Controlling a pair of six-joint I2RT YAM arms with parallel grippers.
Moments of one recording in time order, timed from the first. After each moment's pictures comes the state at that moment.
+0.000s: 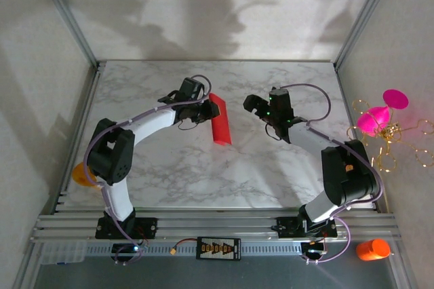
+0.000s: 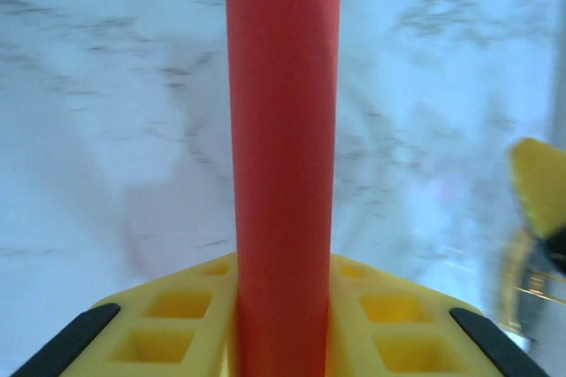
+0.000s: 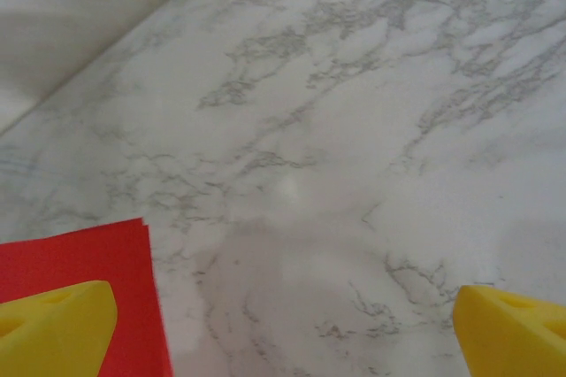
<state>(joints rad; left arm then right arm) -0.50 1.85 1.33 -0.29 0.36 -0.79 0.36 1.56 0.88 0.09 -0.08 0.72</state>
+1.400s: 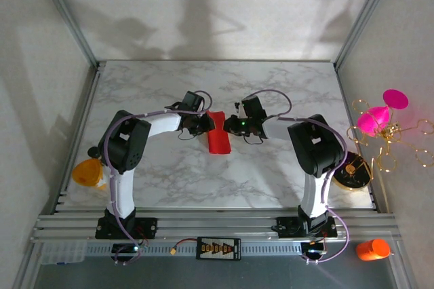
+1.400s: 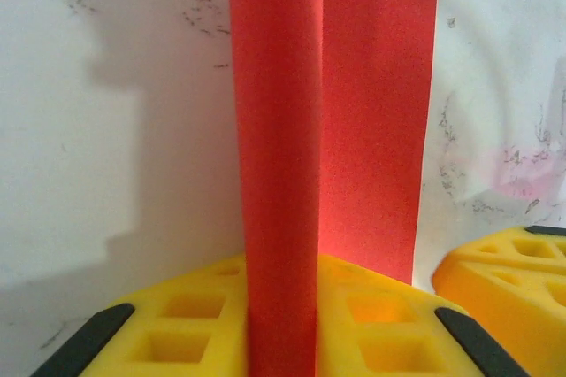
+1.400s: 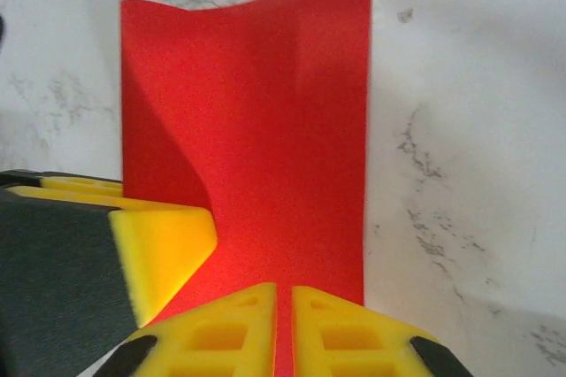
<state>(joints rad) -0.47 2.02 1.25 -0.23 0.33 -0.75 0.50 1.94 1.05 0.04 -0.45 0.64</state>
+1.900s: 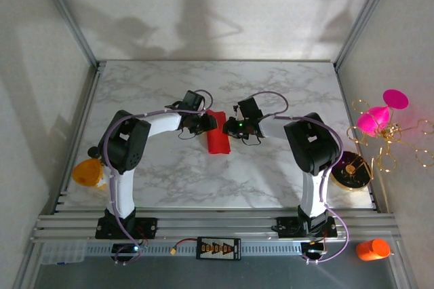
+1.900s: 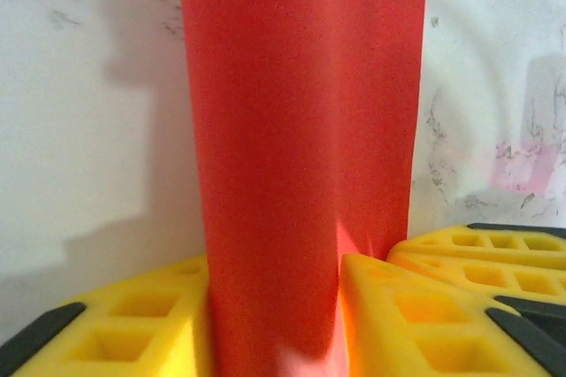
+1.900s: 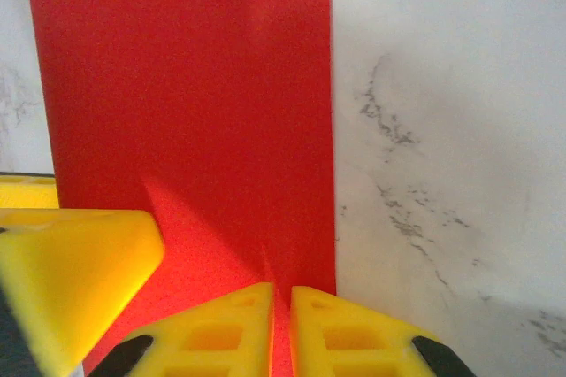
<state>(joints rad) -0.47 2.01 1.25 -0.24 0.31 -0.73 0.53 1.97 1.09 -0.05 -0.40 0.70</state>
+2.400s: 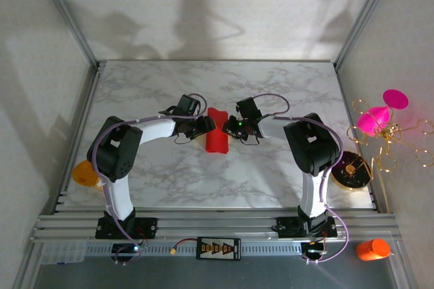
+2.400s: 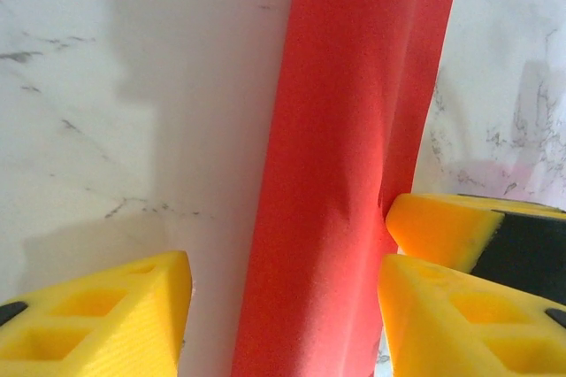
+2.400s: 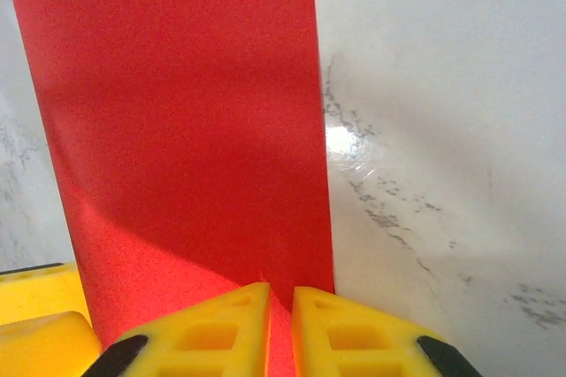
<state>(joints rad) -0.48 1.90 1.12 -0.19 0.29 -0.83 0.54 1.97 1.09 -0.05 -0.36 0.84</state>
